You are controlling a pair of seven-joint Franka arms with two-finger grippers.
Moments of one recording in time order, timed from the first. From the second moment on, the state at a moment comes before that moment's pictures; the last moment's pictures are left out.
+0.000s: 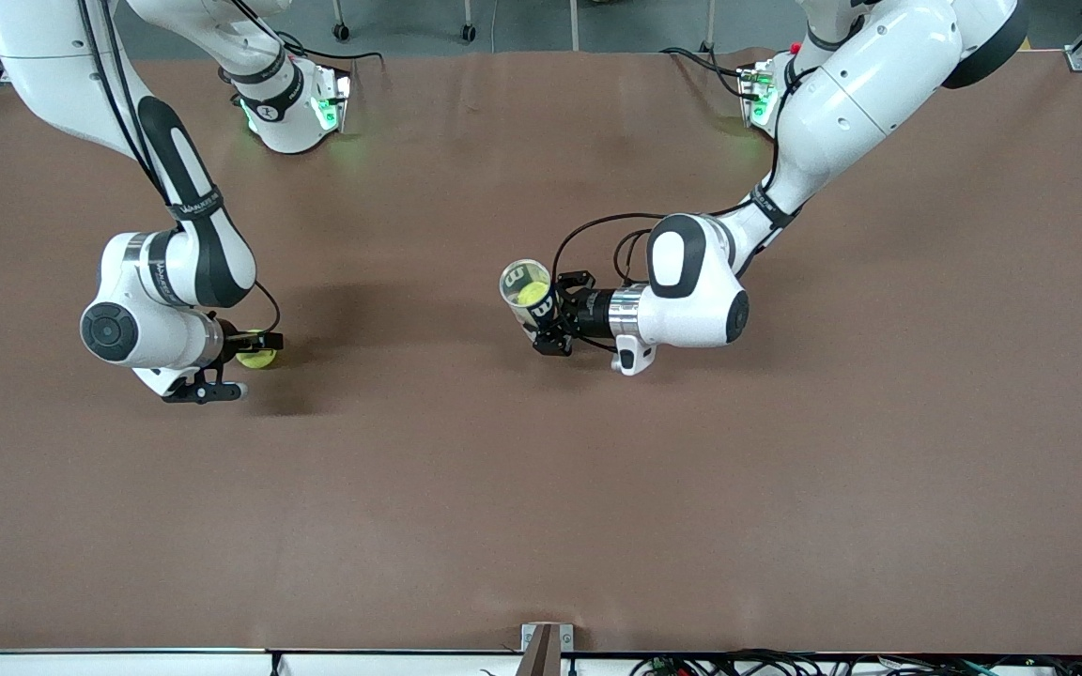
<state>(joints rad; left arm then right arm) -0.10 0.76 -0.65 -1.79 -0.92 2.48 -1.03 0.12 0.43 -0.10 -2.06 0.05 2.21 -0.05</state>
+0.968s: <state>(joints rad) -0.10 0.76 -0.65 -1.79 -0.92 2.48 -1.03 0.12 0.45 -0.09 -2.06 0.04 2.22 -0.07</state>
